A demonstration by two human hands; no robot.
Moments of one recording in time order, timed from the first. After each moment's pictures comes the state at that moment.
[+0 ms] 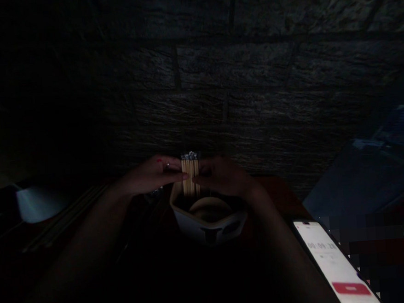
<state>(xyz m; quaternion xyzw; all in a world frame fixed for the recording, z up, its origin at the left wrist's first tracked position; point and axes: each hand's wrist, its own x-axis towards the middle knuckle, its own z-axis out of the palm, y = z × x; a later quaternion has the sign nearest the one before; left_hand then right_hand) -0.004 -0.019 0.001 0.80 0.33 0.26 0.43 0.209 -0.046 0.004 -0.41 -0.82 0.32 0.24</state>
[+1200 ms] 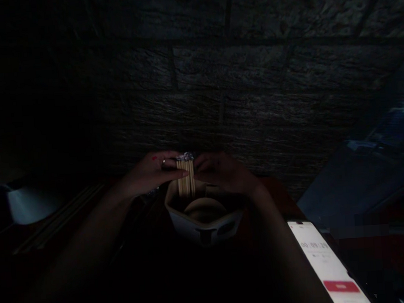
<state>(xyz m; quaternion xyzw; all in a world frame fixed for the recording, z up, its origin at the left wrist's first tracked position) 0.008 -0.021 -0.002 0.74 0.37 0.37 0.43 0.224 -0.039 0.001 -0.37 -0.79 0.37 0.32</state>
